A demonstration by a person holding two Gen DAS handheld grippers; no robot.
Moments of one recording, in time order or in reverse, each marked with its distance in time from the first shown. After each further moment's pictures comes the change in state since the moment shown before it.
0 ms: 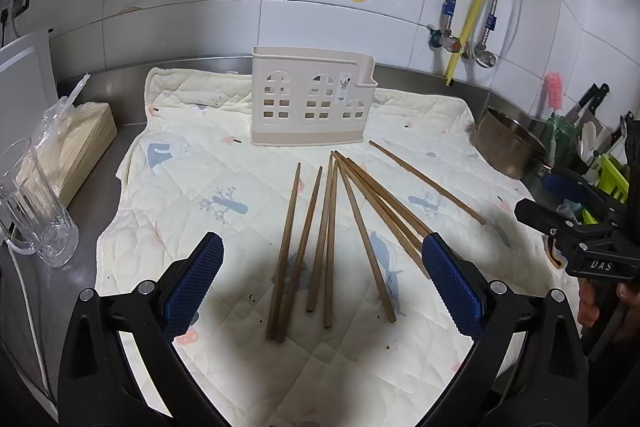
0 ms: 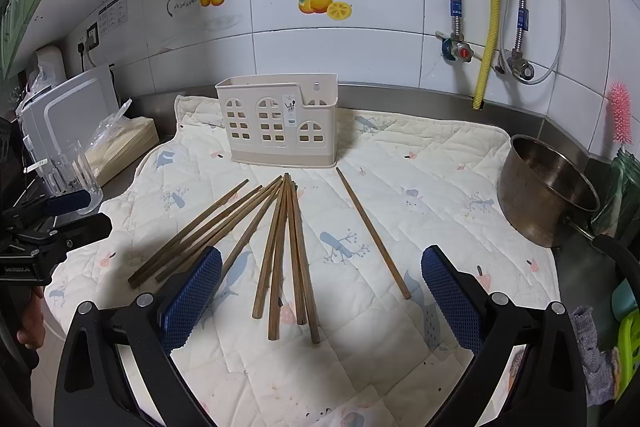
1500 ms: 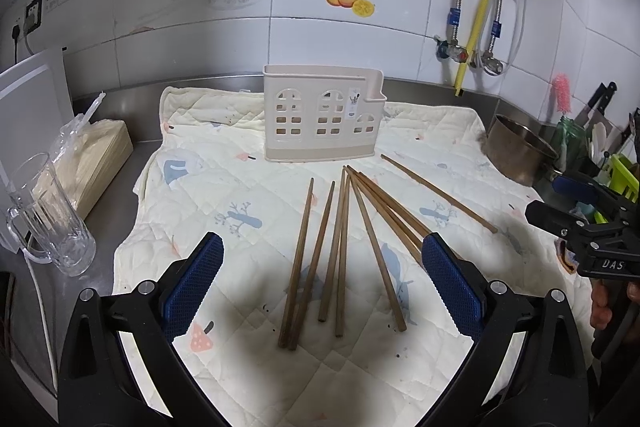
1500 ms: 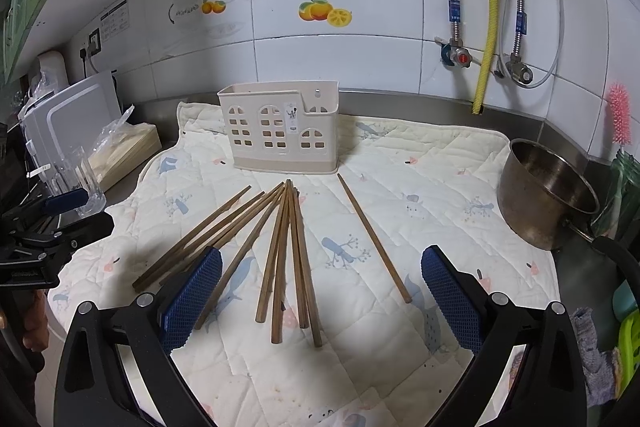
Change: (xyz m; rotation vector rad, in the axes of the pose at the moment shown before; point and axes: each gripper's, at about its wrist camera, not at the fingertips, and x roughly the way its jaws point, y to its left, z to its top) left arm -0.010 -0.005 0.001 0.020 -0.059 0.062; right arm -0.005 -0.002 0.001 0.008 -0.025 0.012
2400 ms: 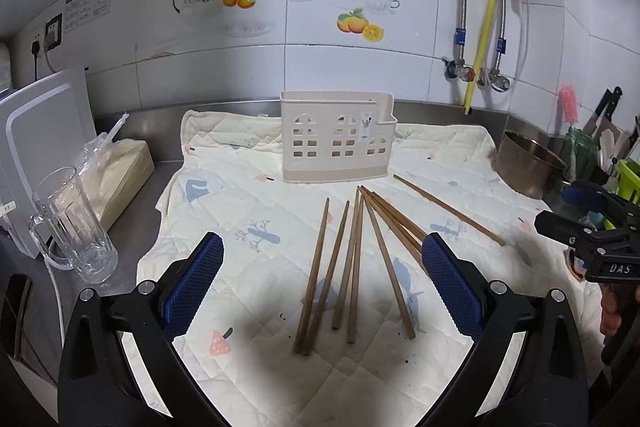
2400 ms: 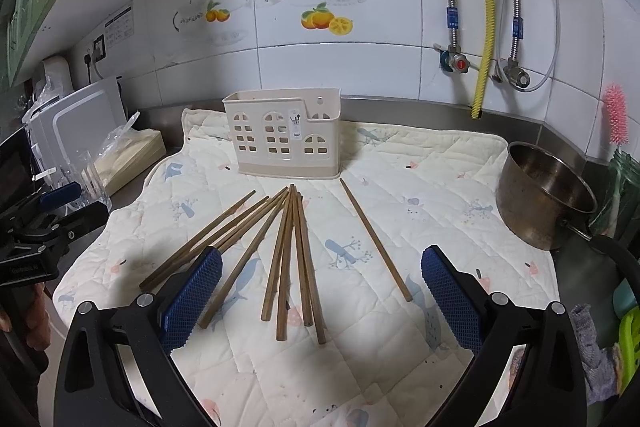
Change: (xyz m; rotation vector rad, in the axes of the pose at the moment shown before) left arm -0.022 -0.002 -0.002 0.007 -0.089 0.062; right arm -0.014 0.002 -0.003 0.000 -0.032 0.007
